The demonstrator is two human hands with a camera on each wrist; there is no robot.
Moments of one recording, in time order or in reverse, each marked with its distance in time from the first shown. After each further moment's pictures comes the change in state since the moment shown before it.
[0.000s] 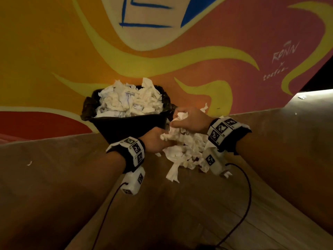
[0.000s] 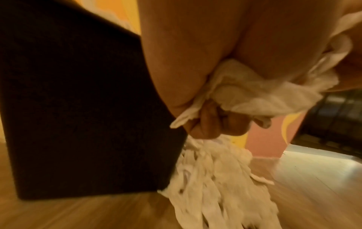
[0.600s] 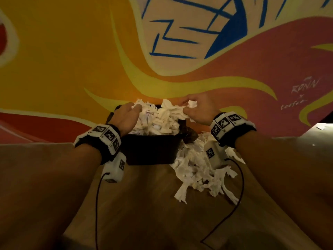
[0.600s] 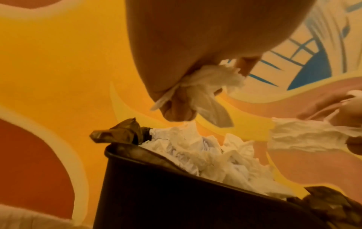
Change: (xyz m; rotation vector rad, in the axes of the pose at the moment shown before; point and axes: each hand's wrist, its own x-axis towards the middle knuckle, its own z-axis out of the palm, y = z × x) left_hand -0.038 0.001 -0.149 -0.134 0.650 -0.322; right_hand 0.066 -0.071 -0.040 -0.178 0.237 -0.076
